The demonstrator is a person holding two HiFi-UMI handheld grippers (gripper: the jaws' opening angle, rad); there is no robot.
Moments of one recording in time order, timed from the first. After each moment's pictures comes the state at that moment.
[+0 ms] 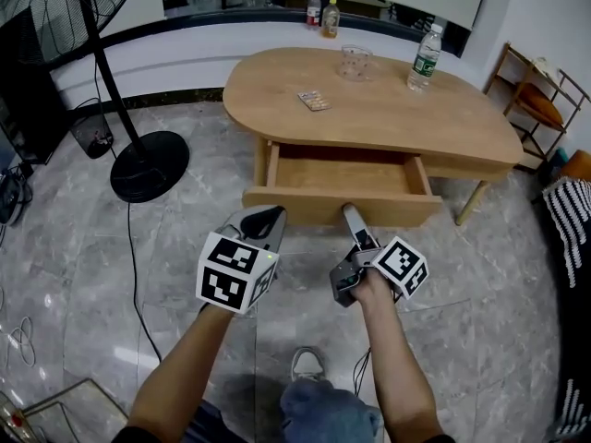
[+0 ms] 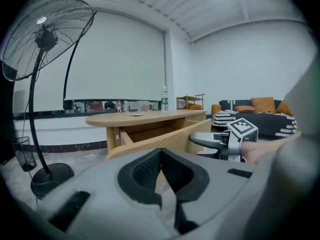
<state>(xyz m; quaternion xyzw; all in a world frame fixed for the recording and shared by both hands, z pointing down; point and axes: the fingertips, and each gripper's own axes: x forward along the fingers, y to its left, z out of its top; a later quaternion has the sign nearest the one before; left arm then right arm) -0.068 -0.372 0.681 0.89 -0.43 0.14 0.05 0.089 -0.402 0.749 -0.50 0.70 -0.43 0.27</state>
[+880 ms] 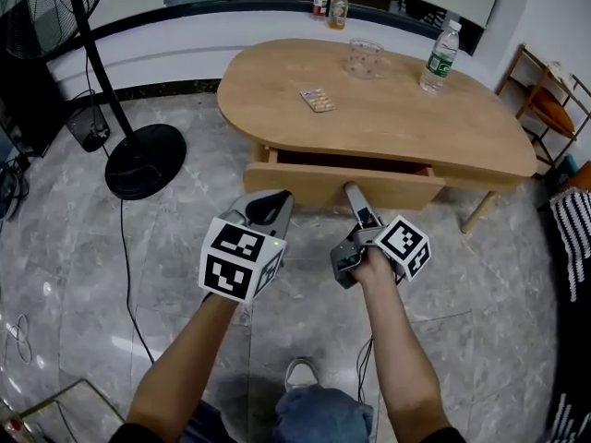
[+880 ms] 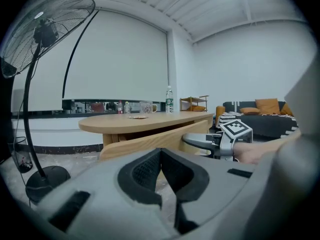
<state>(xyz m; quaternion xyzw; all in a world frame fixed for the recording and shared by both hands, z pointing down) -0.054 -0.436 0.680 0.89 -0.44 0.12 0.05 0.092 -0.484 0.749 -0.49 0.70 -0.44 0.27</state>
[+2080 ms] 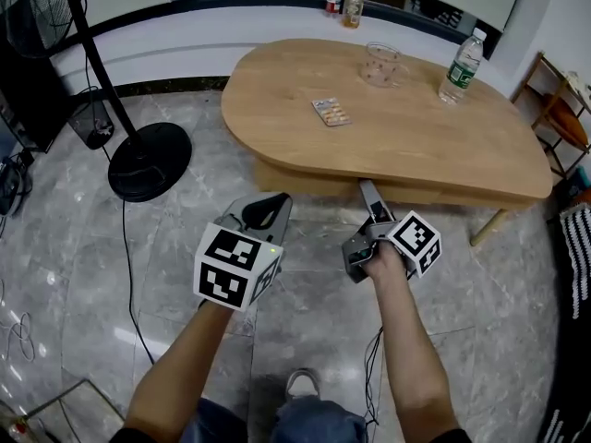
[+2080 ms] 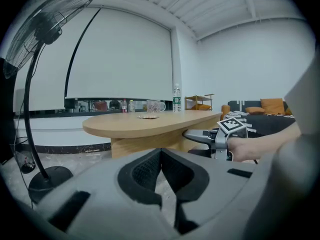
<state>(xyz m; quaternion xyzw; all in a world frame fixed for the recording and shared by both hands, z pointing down) -0.073 -0.474 0.682 0.88 -0.45 0.13 0.06 0.097 -0.543 0.747 -0.49 0.70 -0.44 0.27</state>
